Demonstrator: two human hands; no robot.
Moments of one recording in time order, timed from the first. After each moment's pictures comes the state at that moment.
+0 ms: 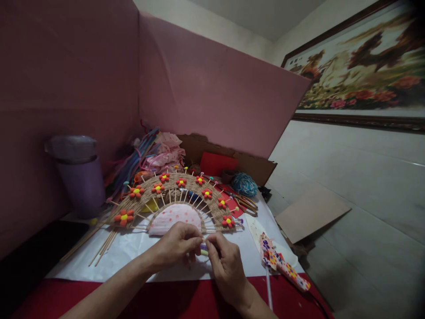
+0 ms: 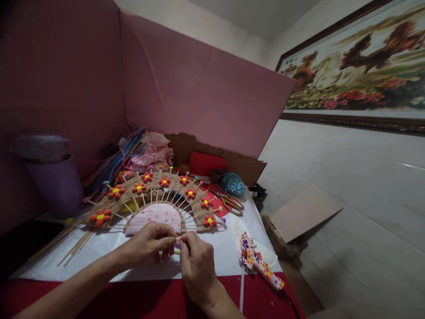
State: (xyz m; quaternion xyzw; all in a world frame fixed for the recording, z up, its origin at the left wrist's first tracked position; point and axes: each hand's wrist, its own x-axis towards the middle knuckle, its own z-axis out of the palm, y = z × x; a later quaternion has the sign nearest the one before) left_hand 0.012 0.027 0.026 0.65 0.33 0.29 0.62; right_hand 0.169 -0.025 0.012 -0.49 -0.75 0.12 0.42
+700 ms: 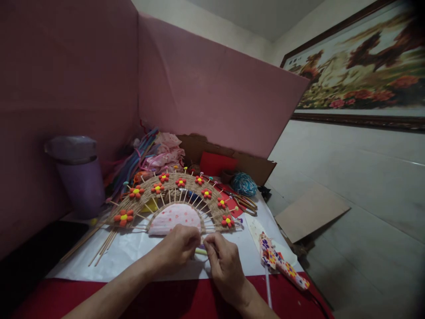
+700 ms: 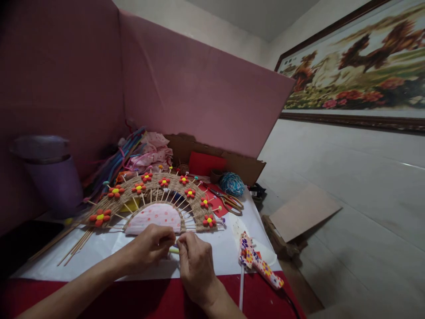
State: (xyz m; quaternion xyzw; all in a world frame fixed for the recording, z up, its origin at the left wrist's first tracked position) left_hand 0.008 0.024 0.026 0.82 0.33 0.30 0.36; right_hand 0.169 -0.024 0.008 -0.48 -0.75 0.14 0.43
